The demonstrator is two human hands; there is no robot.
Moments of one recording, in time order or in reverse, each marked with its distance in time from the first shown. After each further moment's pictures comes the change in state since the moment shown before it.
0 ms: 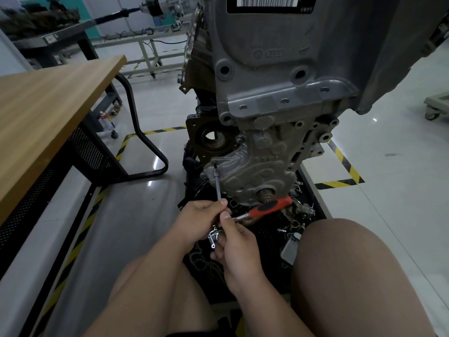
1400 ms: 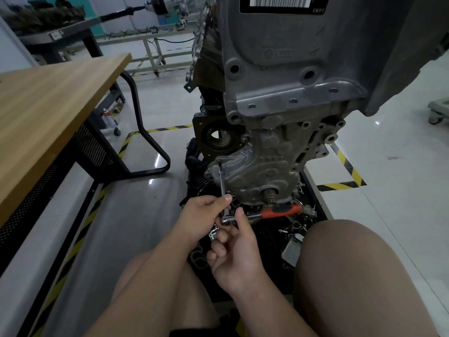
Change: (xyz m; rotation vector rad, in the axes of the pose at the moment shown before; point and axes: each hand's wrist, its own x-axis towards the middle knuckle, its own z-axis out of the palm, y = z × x) left_hand 0.005 -0.007 -0.003 -0.048 0.032 0.066; right_hand -0.002 -0.001 0.008 0.426 -0.060 0.265
